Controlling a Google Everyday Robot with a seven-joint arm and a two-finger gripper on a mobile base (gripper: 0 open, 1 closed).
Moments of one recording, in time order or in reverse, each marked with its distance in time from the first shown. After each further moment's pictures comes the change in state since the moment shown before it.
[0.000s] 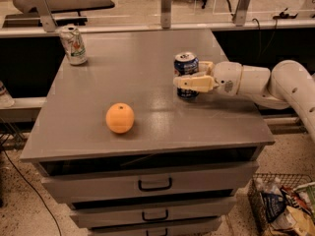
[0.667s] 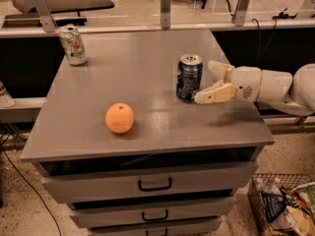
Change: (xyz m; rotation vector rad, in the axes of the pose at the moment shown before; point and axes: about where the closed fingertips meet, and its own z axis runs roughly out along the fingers) arm 0.007 0.014 -0.044 0.028 0.059 0.013
